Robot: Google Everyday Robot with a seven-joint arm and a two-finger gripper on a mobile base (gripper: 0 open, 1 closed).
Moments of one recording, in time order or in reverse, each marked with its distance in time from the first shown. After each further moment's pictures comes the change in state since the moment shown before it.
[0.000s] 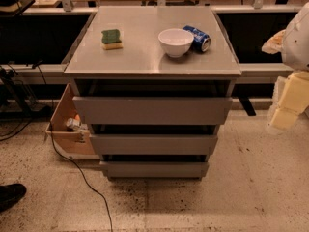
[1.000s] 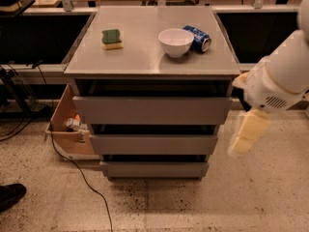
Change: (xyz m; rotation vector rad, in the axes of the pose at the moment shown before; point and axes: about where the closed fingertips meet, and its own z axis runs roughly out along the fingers) arm -0.013 0.017 0.095 -0.065 -0.093 0.036
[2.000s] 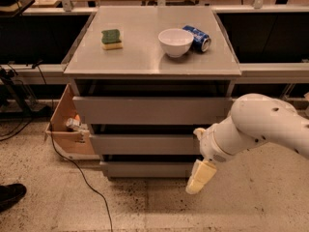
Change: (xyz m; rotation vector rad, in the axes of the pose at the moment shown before) arm -0.007 0.046 0.202 -0.114 -0.158 0.007
